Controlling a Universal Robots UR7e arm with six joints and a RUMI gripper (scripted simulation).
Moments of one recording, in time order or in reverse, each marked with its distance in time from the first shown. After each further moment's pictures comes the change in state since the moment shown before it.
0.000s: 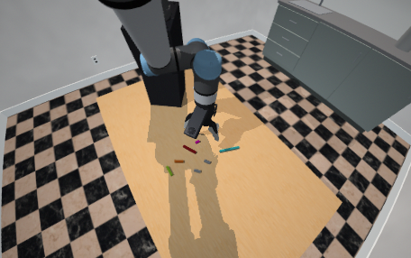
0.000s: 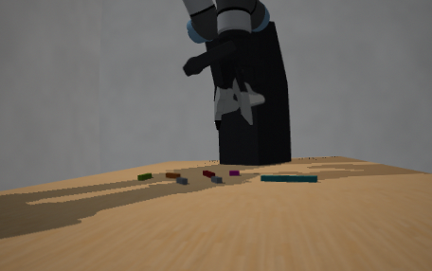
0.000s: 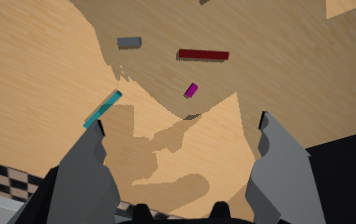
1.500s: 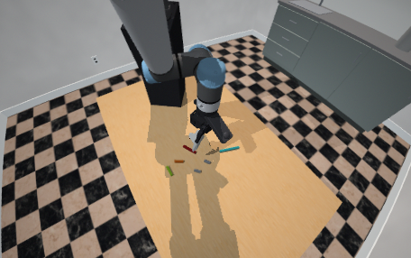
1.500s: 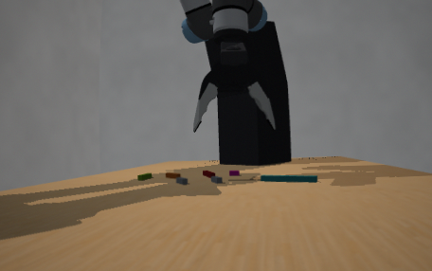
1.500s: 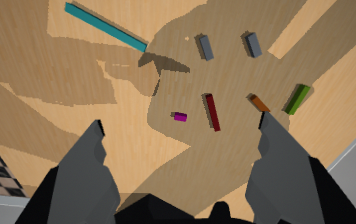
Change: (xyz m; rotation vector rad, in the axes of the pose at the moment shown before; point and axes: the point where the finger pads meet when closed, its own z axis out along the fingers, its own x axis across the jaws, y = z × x) arm -0.034 -0.009 0.008 0.001 0.002 -1.196
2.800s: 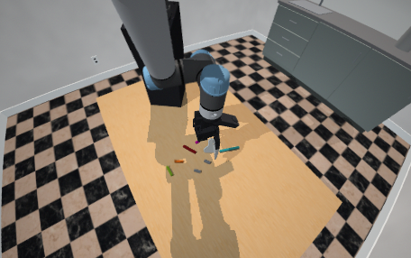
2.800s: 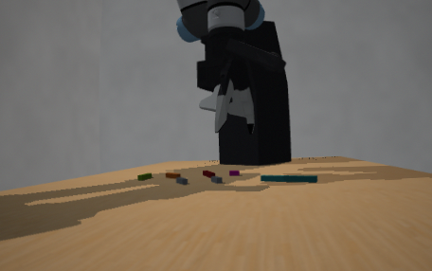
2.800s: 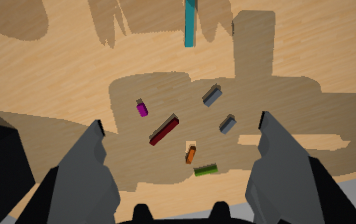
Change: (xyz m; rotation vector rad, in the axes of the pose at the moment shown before) arm -0.004 -0.015 0.005 0.000 0.000 -1.073
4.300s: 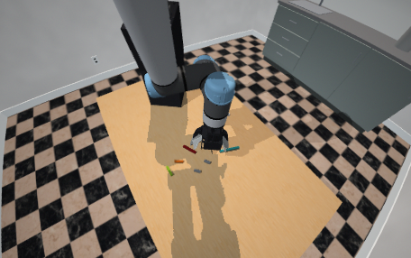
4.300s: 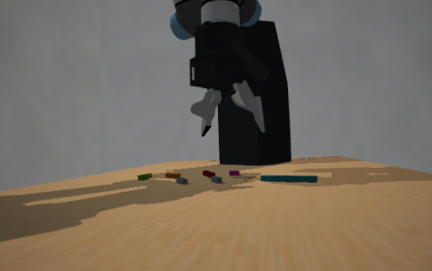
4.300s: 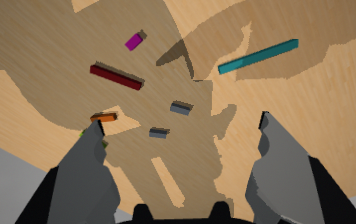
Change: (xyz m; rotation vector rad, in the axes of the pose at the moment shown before) arm 0.015 0.008 0.003 0.001 0.000 -1.217
